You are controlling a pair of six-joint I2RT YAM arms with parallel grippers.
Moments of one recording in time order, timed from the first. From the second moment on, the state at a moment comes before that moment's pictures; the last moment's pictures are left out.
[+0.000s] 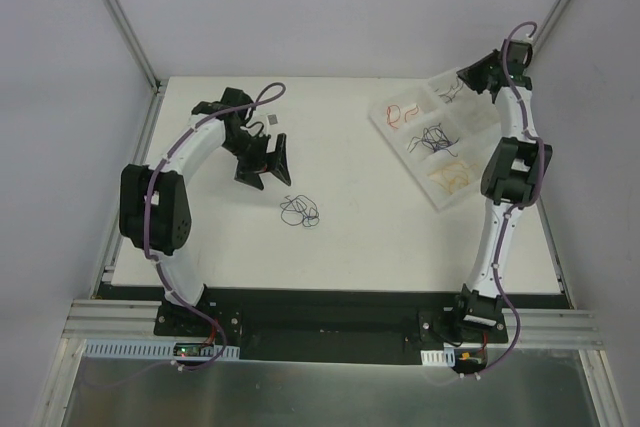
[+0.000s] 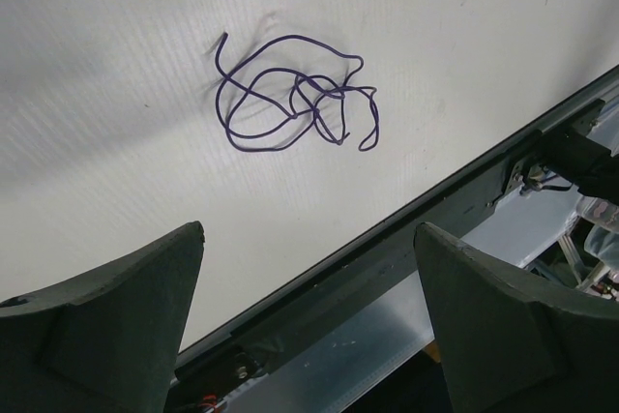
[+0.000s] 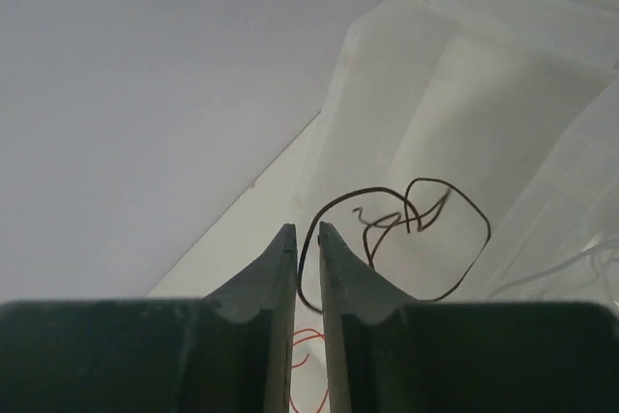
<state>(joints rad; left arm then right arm) -0.23 1.79 1.46 -1.02 0.59 -0.17 -0.19 2.47 2.33 -0.39 -0.27 0.87</state>
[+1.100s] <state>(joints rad) -0.23 1.47 1.06 -0.87 0.57 -0.41 0.45 1.79 1.38 -0.60 -0.47 0.45</state>
